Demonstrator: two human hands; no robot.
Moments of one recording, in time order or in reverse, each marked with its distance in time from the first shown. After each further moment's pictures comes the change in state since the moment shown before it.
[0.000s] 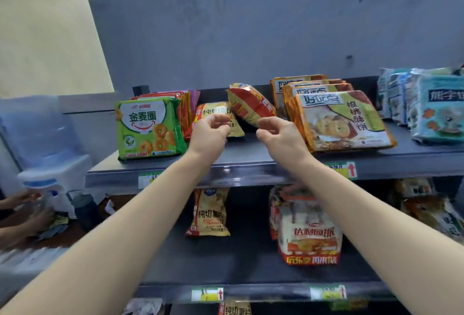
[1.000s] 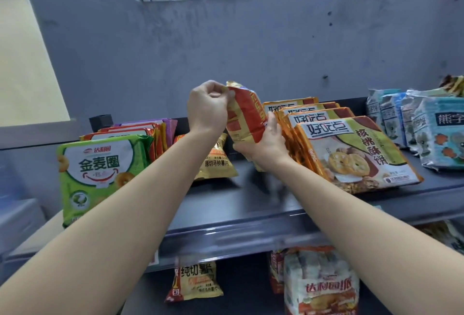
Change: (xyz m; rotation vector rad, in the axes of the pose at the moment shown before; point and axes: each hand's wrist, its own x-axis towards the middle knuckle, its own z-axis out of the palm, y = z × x) left_hand 0.150 0.031 0.030 -0.057 0.097 0.293; right_hand 0.131 0.038 0.034 -0.209 0.193 0.160
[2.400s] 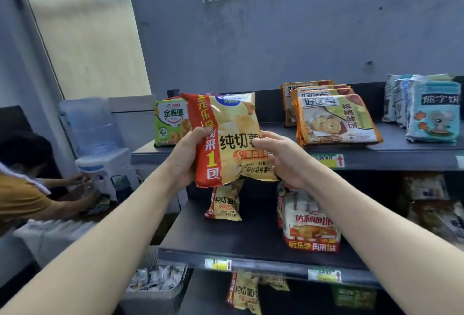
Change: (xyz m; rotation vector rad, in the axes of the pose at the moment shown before) left_hand -0.233 0.067 -0.101 -0.315 -0.166 -0.545; right_hand -0.190 -0.010 -0.111 0.743 -0.773 0.131
